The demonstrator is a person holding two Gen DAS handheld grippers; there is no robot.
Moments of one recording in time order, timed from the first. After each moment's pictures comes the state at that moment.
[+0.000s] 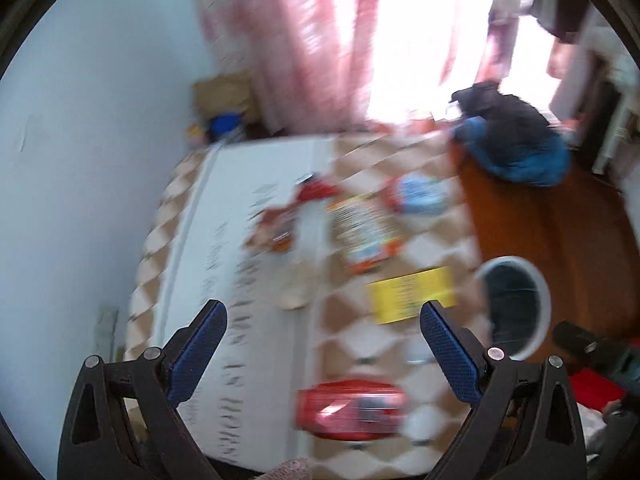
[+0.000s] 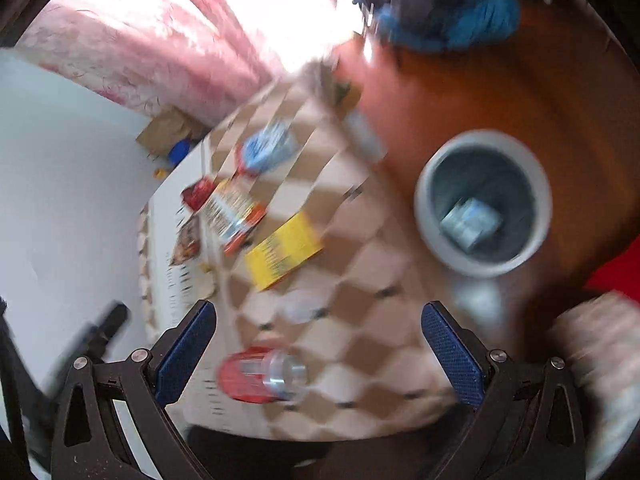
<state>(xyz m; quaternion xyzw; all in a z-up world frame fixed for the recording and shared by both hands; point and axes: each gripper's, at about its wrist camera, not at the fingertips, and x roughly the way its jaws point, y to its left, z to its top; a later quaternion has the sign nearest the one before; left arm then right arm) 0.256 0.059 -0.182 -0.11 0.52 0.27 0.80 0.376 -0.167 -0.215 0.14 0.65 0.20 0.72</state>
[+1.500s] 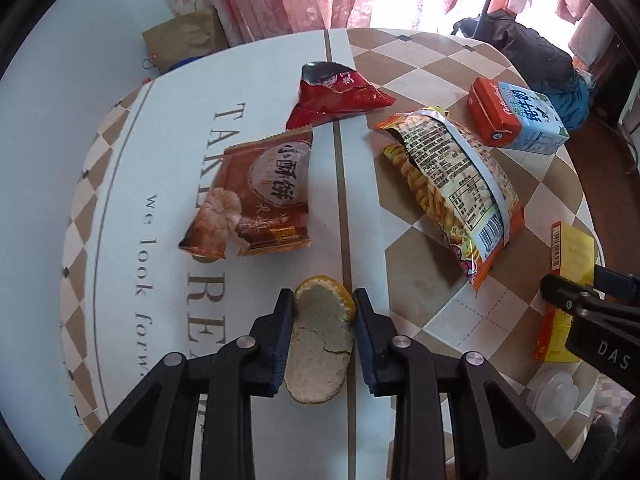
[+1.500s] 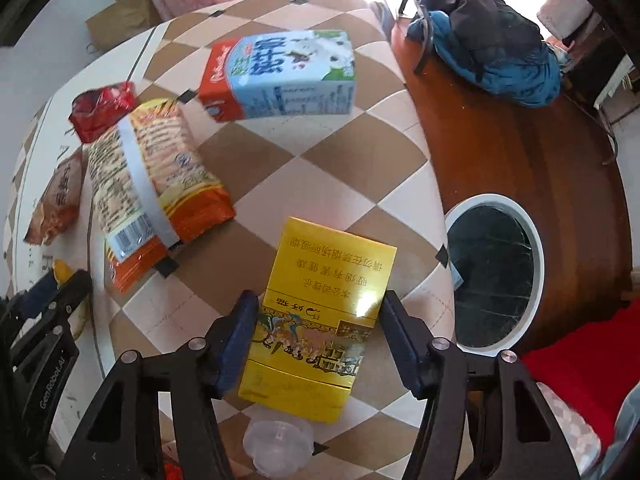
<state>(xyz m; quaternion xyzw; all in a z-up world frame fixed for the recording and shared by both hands) 0.321 0.137 -0.345 -0.09 0.59 0.20 0.78 0.419 -0.006 -0.350 -0.15 0.65 0.15 0.73</state>
